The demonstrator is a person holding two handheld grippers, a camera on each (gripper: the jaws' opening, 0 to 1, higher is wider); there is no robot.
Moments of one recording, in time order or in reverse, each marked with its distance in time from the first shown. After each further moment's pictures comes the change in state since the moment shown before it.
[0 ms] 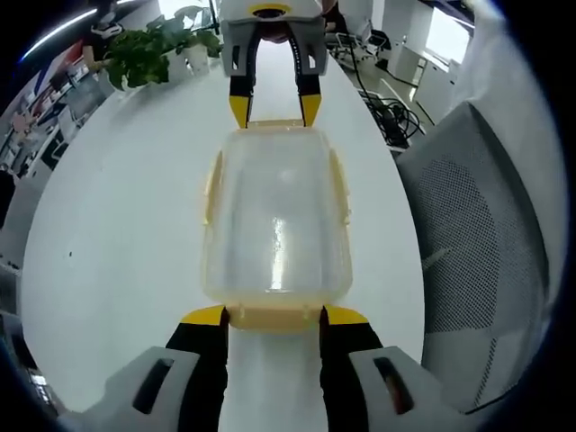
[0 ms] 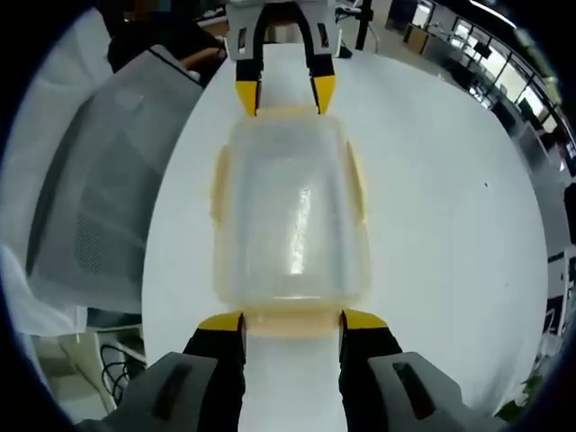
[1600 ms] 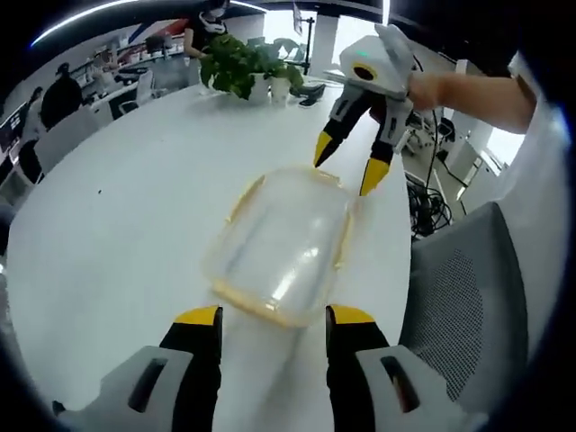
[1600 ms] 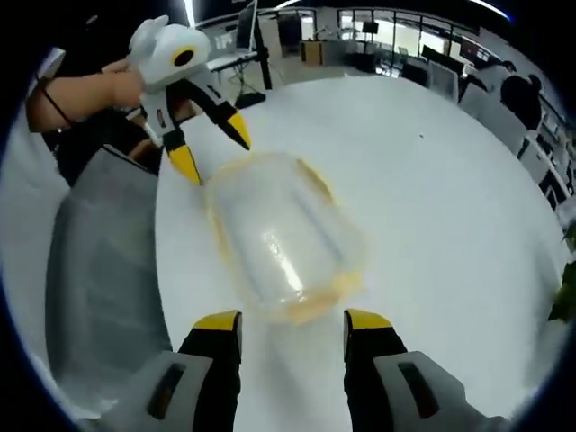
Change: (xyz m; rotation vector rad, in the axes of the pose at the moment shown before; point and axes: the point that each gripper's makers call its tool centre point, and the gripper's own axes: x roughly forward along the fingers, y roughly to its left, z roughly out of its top) left arm -0.015 -0.019 0.010 -0.487 -0.256 0.148; right arm -0.016 0.026 0.006 0.526 -0.310 -0.135
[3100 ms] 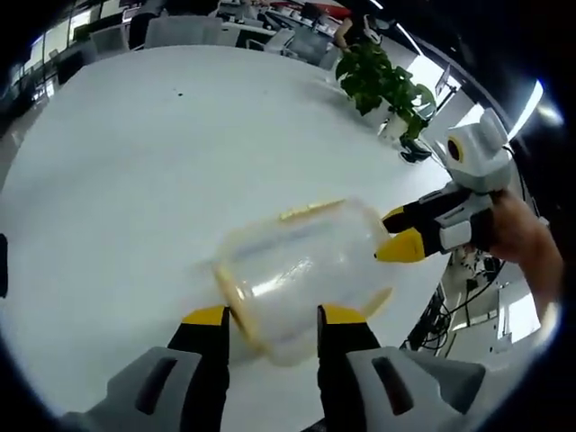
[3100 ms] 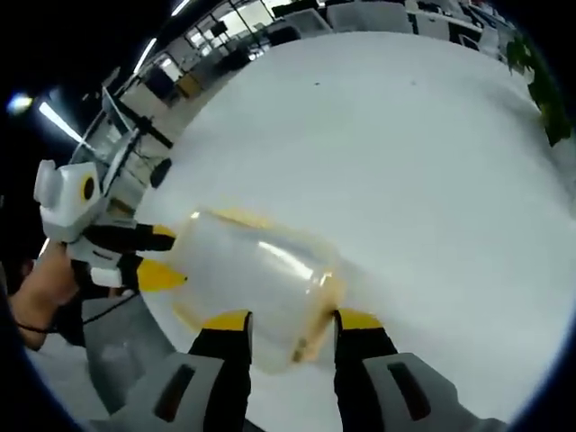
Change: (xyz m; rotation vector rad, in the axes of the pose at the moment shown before) left arm 0.021 0.007 0.006 -0.622 0.040 0.163; right arm 0.021 -0.022 0.013 0.643 0.009 -0.057
